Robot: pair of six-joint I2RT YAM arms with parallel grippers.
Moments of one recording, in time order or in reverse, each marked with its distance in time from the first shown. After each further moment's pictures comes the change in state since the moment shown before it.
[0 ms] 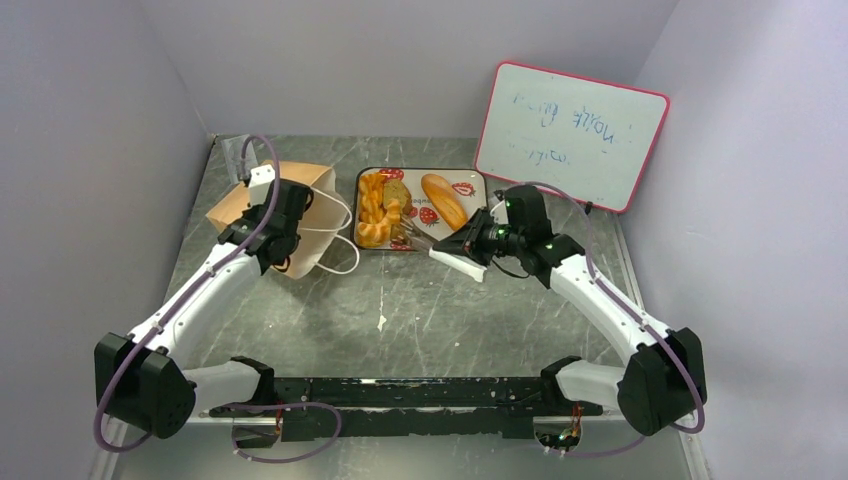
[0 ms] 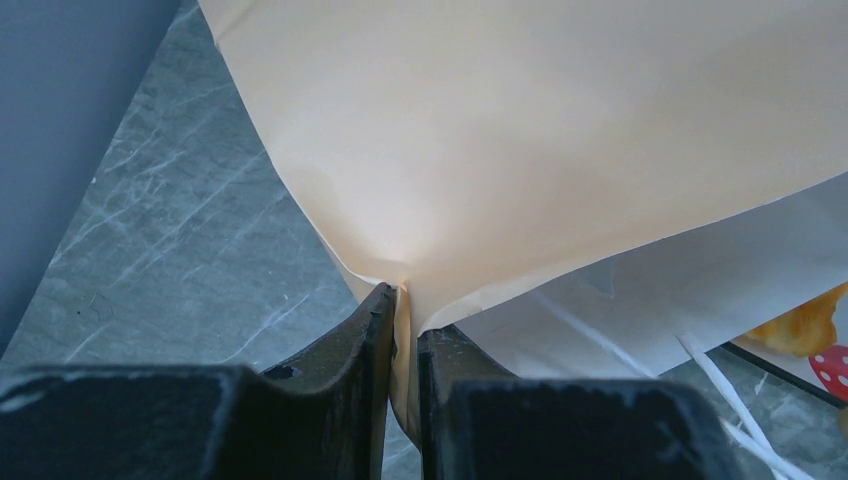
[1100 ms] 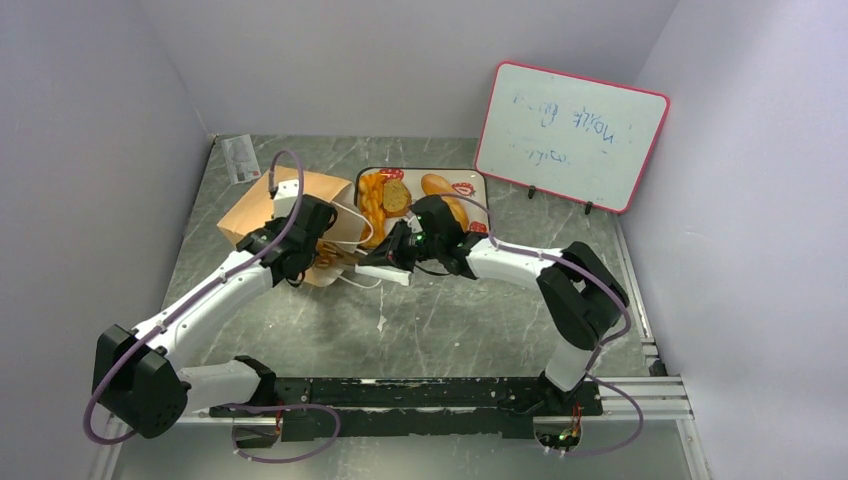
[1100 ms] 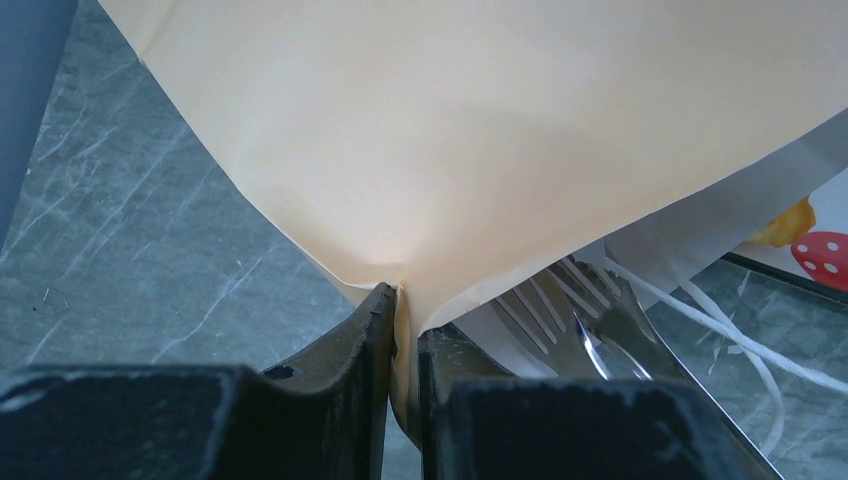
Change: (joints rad) left arm -0.154 -0.004 -0.055 -0.018 0.002 -0.045; right arm 0.330 0.542 0.157 0.447 0.024 0.244
